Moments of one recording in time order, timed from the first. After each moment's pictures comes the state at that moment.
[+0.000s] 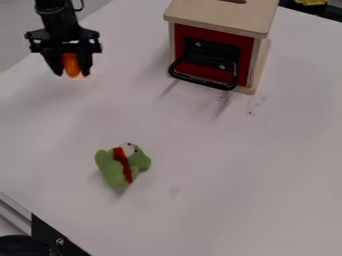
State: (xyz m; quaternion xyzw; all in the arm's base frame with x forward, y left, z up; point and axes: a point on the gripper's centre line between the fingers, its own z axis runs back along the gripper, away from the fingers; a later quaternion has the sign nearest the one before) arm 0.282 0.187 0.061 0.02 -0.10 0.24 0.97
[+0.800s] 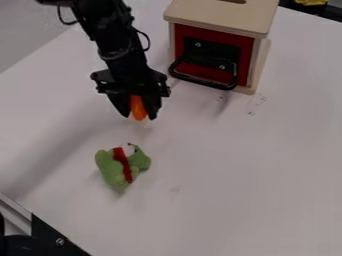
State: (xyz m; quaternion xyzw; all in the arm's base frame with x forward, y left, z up) arm 0.277 0.074 0.026 -0.06 -0.11 0.14 0.98
